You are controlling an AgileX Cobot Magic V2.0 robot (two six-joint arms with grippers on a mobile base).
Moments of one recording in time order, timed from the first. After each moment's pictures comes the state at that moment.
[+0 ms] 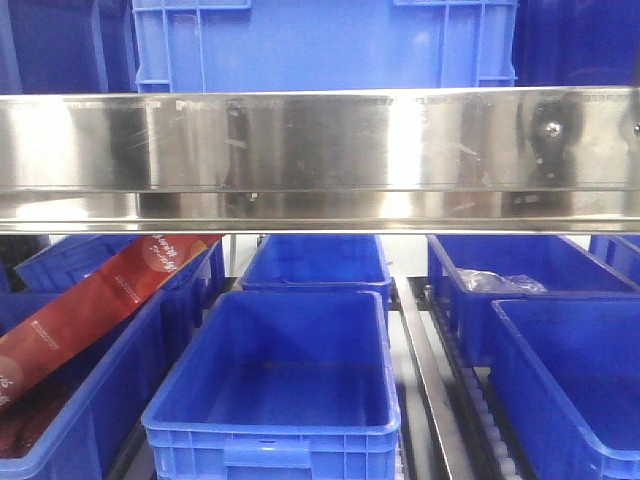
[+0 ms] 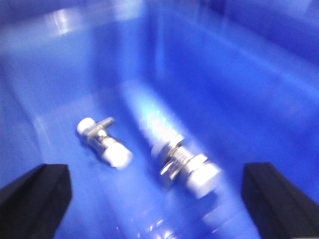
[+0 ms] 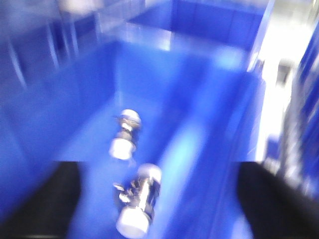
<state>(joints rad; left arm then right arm) -0.35 1.81 -2.25 -0.11 0.92 0.16 0.37 1.67 -2.03 0.12 0.78 -0.10</state>
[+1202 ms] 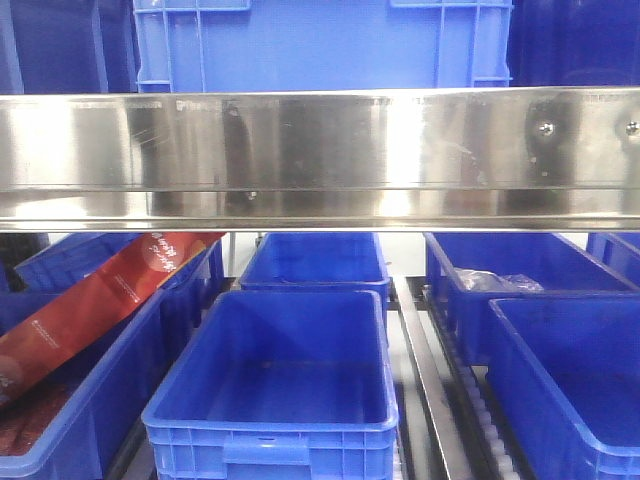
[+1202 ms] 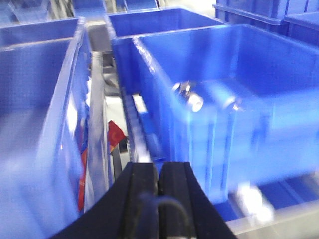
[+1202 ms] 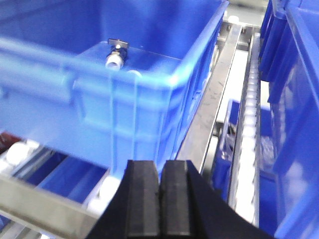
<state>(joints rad) -0.17 0.79 -0.98 -0.02 0.50 0.08 0.37 0.88 -0.89 -0.02 0.40 0.01</state>
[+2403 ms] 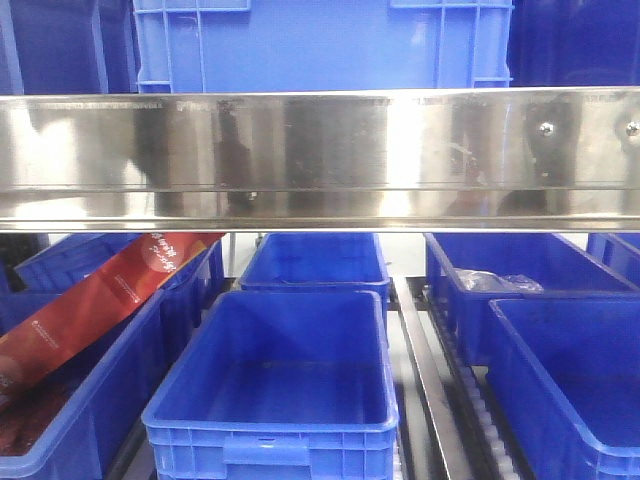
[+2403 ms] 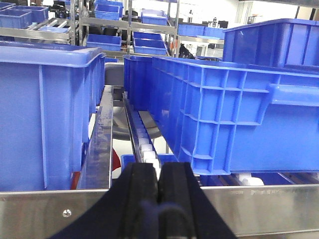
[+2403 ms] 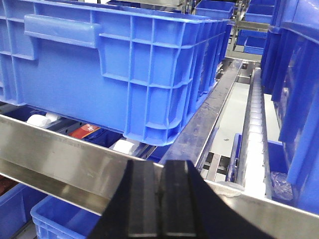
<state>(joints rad) -0.17 0.41 -0.34 -0.15 0.00 0.07 0.37 0.56 -0.39 -0.02 0.05 0.01</state>
